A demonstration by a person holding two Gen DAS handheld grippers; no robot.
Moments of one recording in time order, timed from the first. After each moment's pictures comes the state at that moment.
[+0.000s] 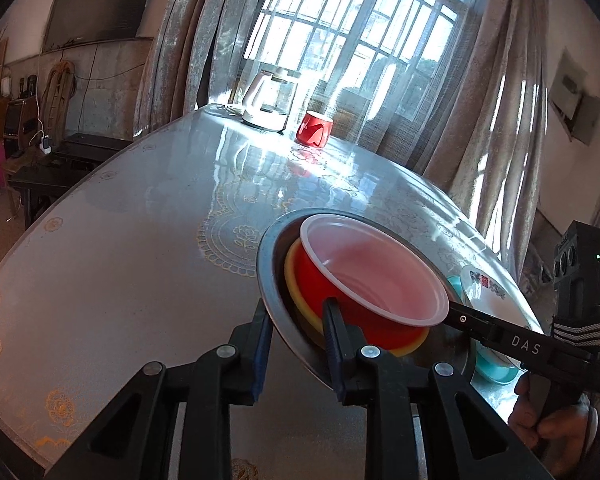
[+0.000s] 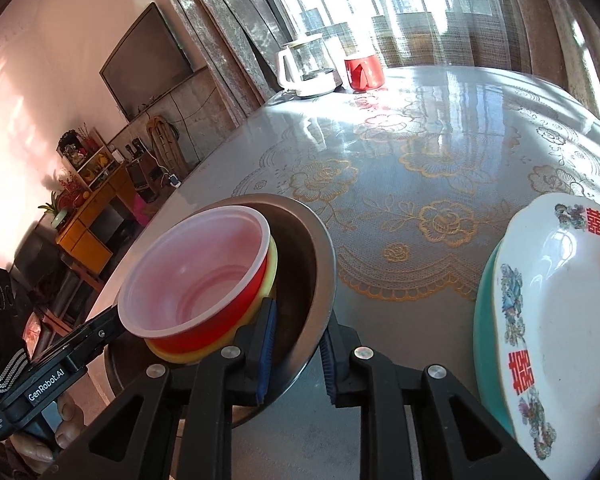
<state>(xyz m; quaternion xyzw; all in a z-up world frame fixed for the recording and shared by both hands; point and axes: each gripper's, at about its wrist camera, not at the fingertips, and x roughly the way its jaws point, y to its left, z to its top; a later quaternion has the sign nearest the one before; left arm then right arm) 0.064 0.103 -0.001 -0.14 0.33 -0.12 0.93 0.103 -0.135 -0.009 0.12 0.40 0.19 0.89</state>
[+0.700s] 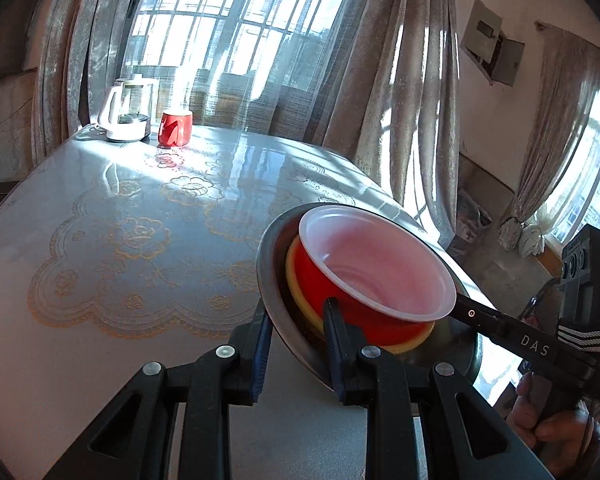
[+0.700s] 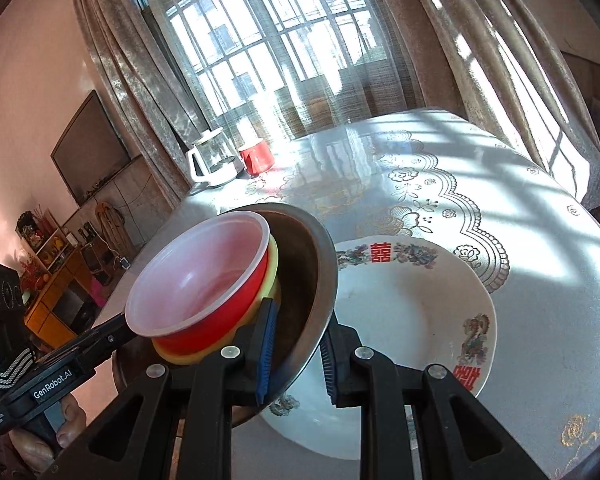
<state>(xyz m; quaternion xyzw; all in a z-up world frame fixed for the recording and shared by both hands) 0.091 -0.056 0.036 -0.07 0.34 -0.27 0.90 0.042 -0.285 0.031 0.18 0.31 0.05 0.93</state>
